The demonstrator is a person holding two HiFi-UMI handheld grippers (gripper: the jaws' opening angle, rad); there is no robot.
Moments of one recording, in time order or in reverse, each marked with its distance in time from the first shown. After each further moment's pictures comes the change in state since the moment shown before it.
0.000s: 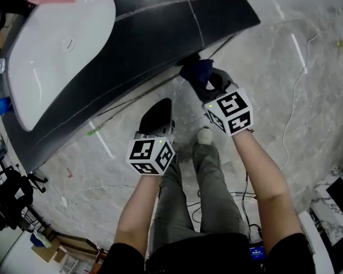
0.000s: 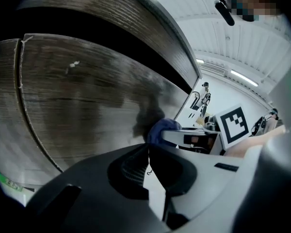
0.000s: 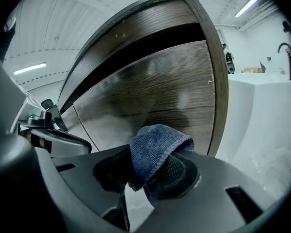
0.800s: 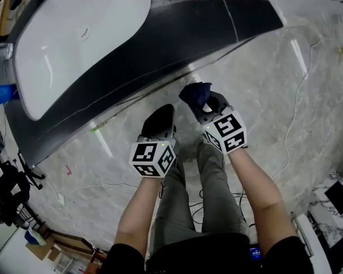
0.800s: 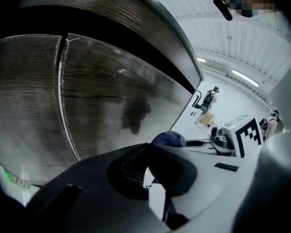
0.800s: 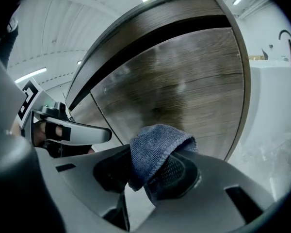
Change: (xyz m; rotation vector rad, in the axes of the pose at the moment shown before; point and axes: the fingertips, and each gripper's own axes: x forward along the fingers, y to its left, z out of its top) left arm -0.037 0.035 -0.018 -0.013 0.027 0.010; right arm 0.008 0.084 -0.045 0.059 0.061 0.062
